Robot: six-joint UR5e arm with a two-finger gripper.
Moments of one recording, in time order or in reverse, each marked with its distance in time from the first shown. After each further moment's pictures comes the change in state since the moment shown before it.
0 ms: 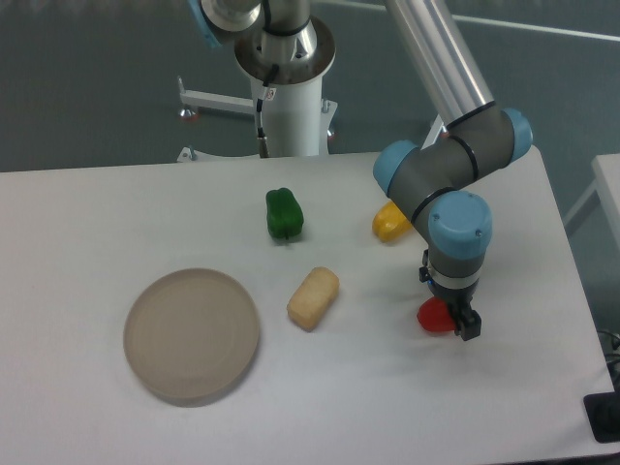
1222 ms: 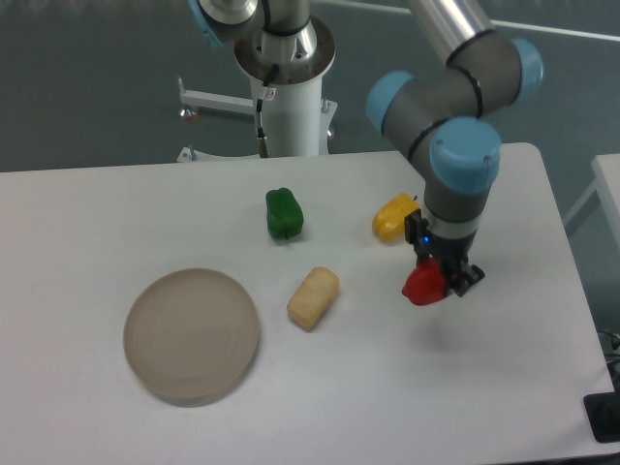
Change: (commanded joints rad) arm 0.009 0.232 0.037 -0.276 -0.233 -0.346
